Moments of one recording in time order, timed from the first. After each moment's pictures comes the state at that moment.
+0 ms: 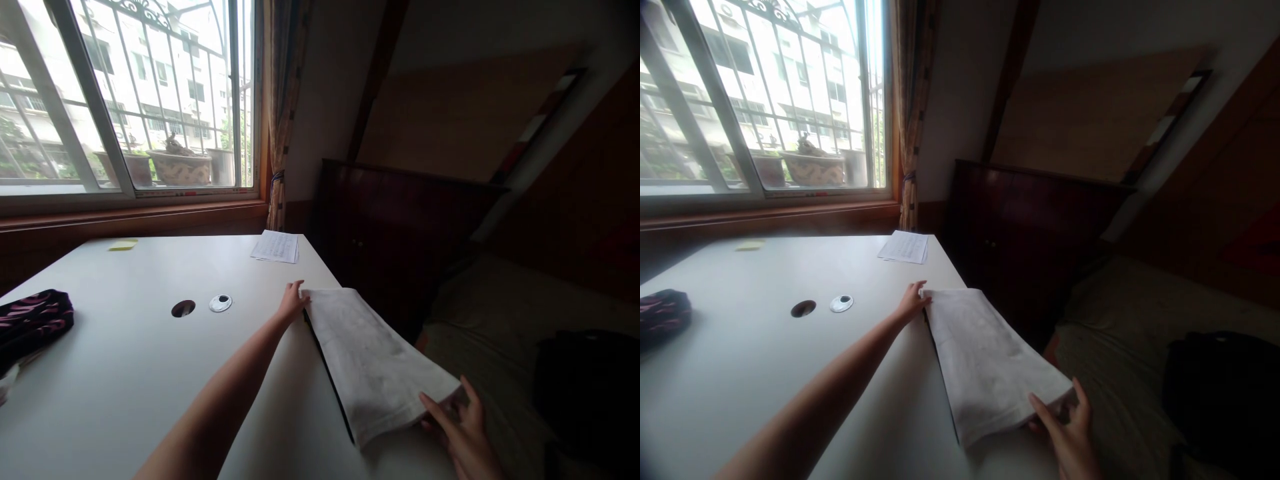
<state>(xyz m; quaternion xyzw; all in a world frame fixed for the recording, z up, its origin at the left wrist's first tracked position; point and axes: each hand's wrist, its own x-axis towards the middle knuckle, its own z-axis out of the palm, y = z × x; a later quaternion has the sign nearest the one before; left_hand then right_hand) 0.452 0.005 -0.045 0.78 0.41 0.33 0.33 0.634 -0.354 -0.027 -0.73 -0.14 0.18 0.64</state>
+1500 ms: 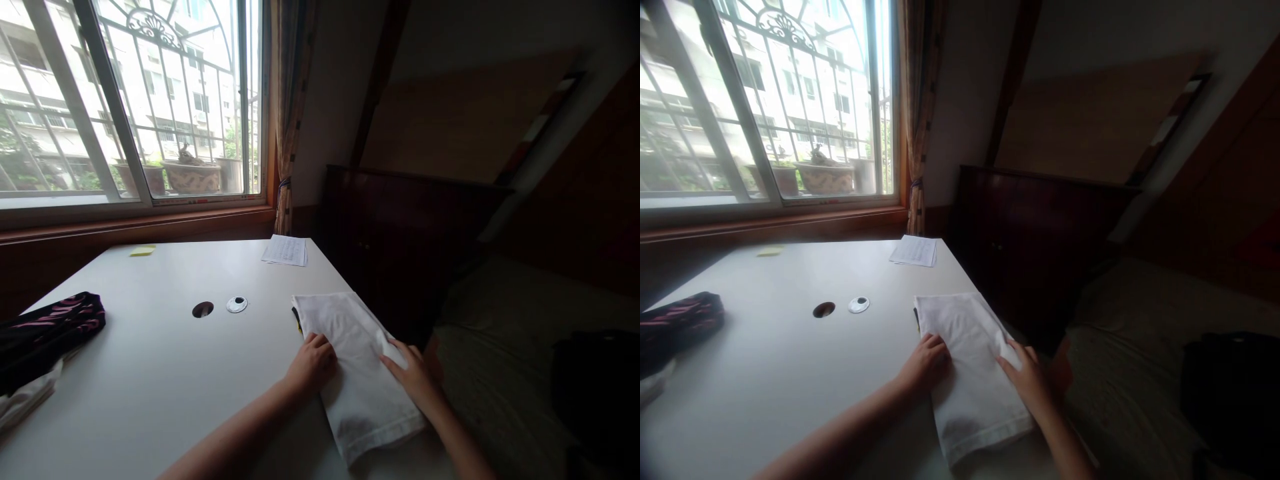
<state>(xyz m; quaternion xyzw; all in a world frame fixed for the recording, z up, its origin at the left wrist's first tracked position) 0.385 -0.140 -0.041 0.90 0.21 0.30 0.23 0.665 -0.271 -0.061 -0.81 -0.48 0.03 0.33</state>
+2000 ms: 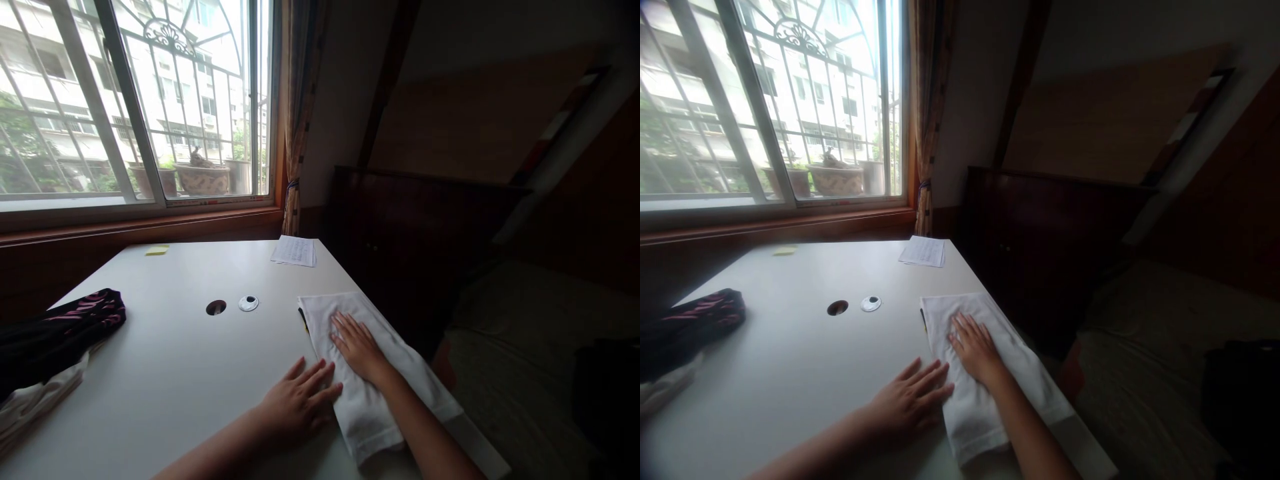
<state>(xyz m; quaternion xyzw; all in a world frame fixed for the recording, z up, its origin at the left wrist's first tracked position) 0.279 -0.166 -0.038 0.98 0.08 0.15 0.13 0.552 -0.179 -0.033 -0.71 -0.70 -0.01 0.09</state>
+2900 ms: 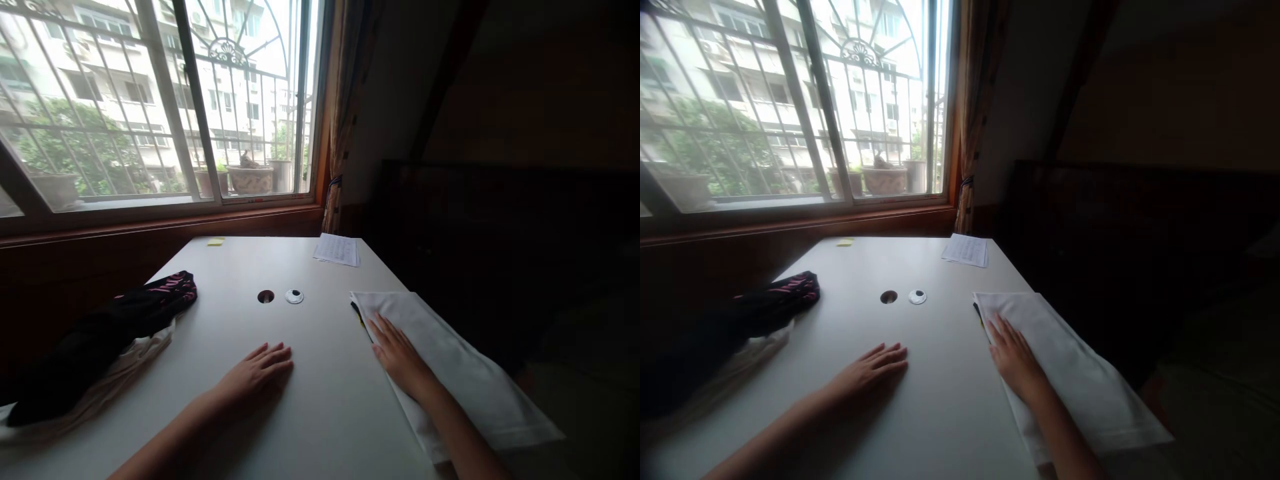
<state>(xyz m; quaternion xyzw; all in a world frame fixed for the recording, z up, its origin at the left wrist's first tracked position) 0.099 -0.125 -0.038 0.95 0.26 0.14 0.14 0.518 -0.166 -0.047 -0.67 -0.73 -0.03 0.16</state>
